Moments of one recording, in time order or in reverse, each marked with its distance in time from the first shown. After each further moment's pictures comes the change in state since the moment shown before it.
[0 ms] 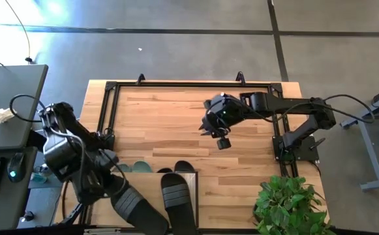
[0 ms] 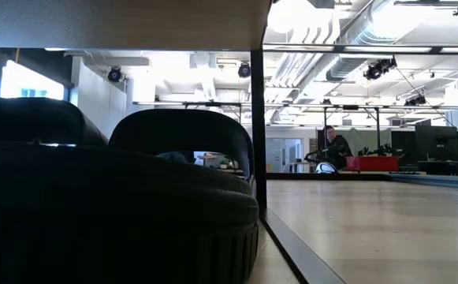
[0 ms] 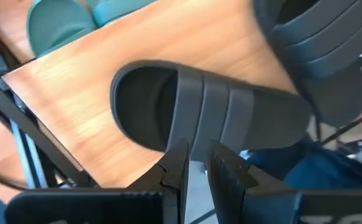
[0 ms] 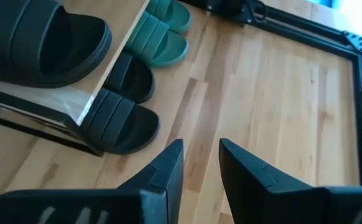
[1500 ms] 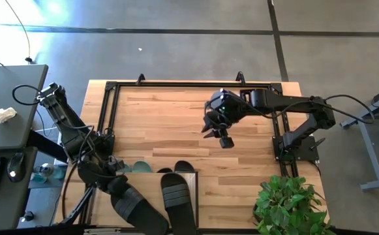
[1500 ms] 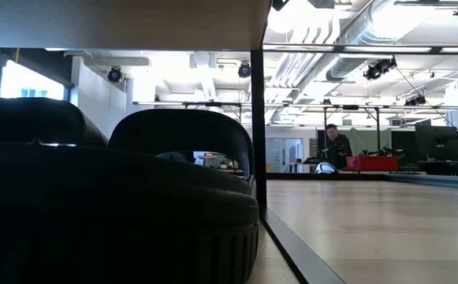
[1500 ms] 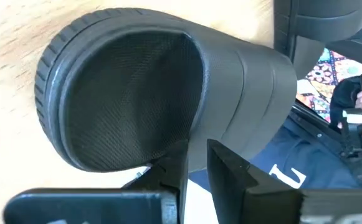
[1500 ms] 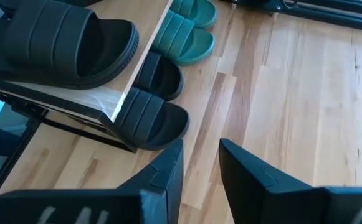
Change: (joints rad) left arm 0.000 -0.523 -0.988 1.040 0.087 -0.026; right arm -0.047 0.000 0.000 -0.047 -0.157 0.054
